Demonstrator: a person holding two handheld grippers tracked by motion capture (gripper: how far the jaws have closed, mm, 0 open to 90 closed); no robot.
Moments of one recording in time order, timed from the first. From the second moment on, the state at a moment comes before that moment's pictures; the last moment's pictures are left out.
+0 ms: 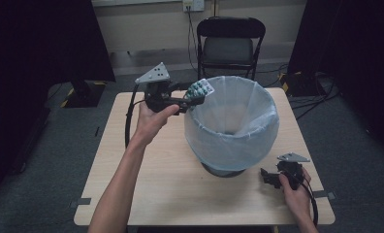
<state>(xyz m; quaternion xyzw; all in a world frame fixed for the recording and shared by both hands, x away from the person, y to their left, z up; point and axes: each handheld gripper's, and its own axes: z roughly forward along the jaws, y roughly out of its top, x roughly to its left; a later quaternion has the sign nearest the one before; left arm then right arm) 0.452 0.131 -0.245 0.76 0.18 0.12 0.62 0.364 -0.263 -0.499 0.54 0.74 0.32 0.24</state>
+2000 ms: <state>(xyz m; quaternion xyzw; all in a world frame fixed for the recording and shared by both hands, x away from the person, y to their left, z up) 0.455 0.208 -0.277 0.77 0.26 0.17 0.55 0.364 -0.263 -0.499 0.54 0.74 0.32 0.24</state>
